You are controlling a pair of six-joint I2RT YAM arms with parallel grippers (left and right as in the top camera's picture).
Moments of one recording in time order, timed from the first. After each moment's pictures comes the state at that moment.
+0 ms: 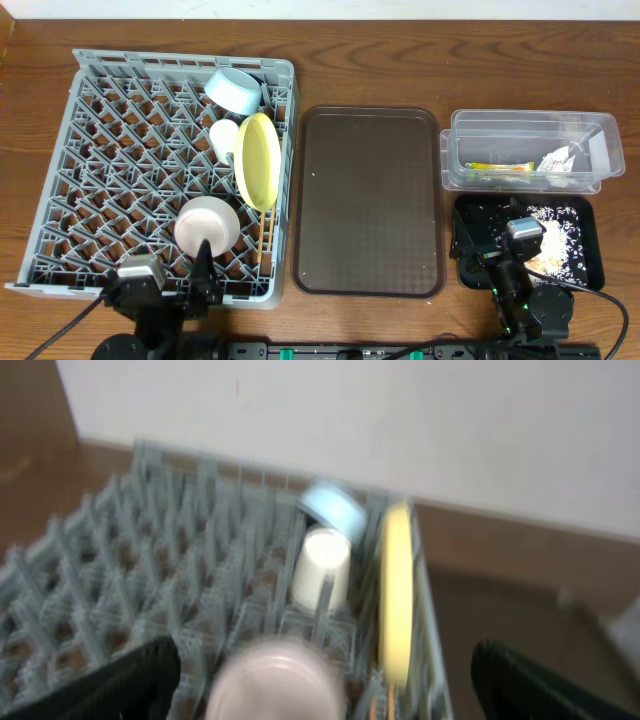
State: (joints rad) left arm -0.03 0.01 0.63 -0.82 -0.02 -0.19; right arm 0.01 0.01 0.01 -0.05 -0.21 0.04
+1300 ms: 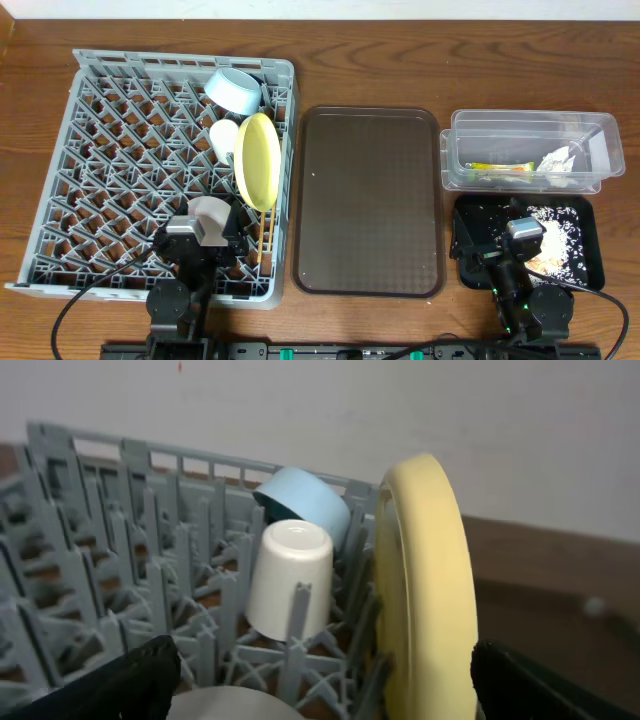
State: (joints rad) left arm -0.04 0.01 0.02 -0.10 0.05 -0.19; right arm 0.01 0.01 0.01 -0.05 -0.21 0.04
